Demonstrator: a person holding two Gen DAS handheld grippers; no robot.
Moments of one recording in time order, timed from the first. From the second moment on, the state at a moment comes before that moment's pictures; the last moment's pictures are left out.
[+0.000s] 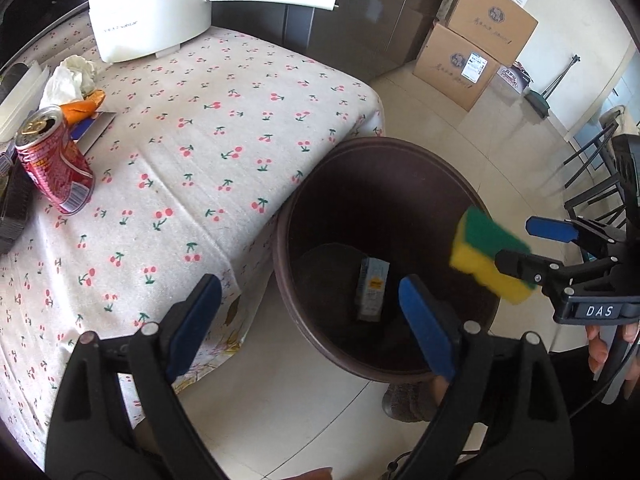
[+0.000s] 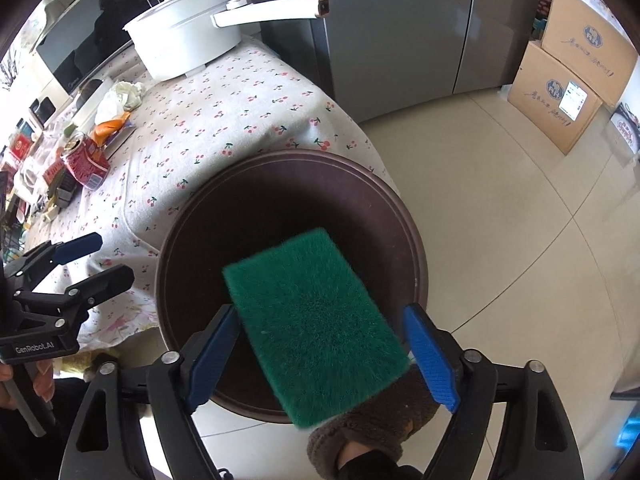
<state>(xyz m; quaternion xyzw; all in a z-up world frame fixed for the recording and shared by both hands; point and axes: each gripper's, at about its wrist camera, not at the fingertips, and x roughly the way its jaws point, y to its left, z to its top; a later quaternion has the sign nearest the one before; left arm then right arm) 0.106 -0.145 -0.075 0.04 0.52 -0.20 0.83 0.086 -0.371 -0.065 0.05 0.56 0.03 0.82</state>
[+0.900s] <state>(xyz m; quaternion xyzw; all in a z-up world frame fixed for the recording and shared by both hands) 0.096 -0.066 -0.052 0.02 0.50 -0.10 0.86 0.110 -0.307 -0.051 0.00 0.56 0.05 0.83</state>
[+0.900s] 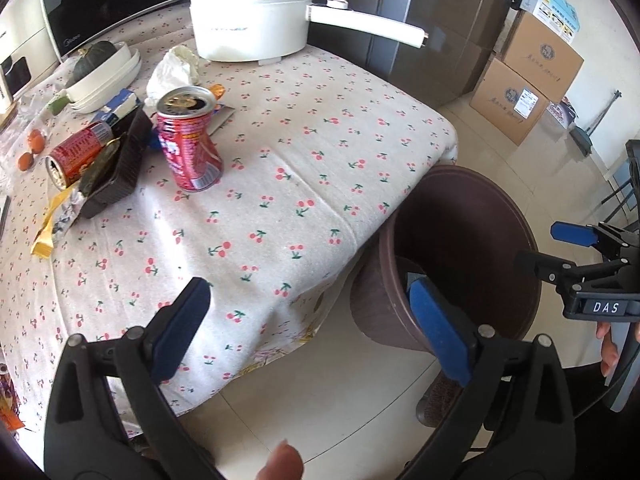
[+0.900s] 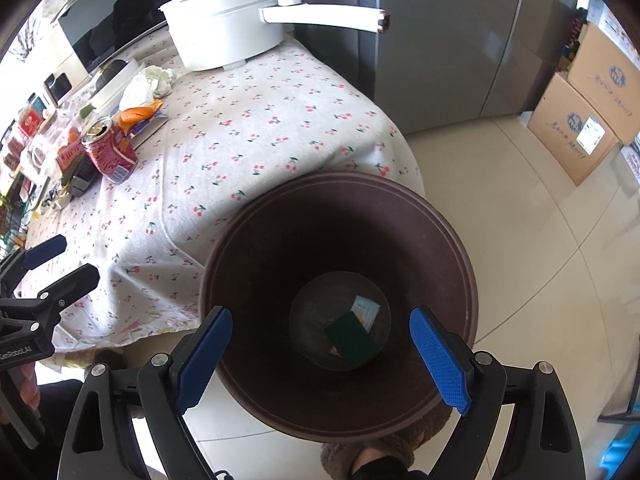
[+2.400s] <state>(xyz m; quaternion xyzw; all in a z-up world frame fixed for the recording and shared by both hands) 0.194 0.138 -0.070 -0.18 0.54 0.05 0.82 0.224 -0.115 -0.028 0.01 0.55 0.13 0.83</state>
